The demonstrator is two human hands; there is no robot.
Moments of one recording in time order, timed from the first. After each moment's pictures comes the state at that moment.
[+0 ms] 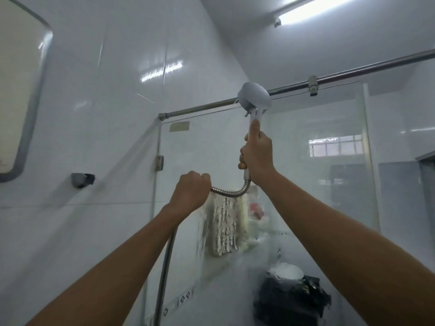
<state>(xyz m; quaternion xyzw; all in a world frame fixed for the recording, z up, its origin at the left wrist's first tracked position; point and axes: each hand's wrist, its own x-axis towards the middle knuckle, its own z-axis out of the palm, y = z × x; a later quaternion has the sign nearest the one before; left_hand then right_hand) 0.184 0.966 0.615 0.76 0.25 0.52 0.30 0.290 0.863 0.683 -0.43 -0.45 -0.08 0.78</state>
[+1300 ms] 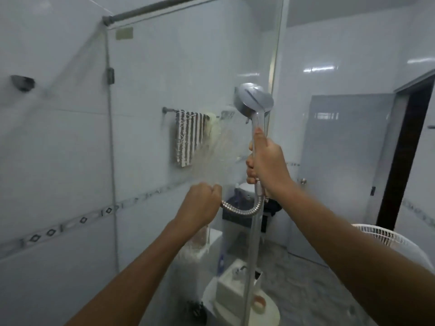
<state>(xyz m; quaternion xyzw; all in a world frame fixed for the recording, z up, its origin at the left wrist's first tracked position) 0.238 0.694 0.415 0.85 0.28 0.34 0.29 0.348 0.594 0.483 -0.57 -0.42 0.05 0.70</state>
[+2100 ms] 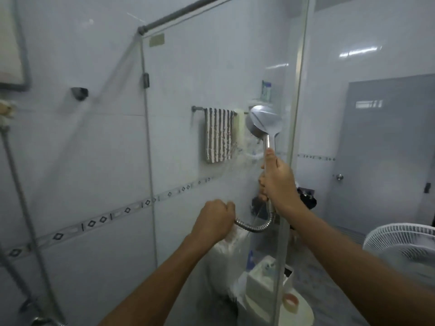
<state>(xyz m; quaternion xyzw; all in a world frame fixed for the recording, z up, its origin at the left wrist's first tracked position) 0.205 0.694 0.368 0.87 0.33 0.31 0.21 0.335 0.617 0.423 -0.56 -0.43 0.08 0.71</state>
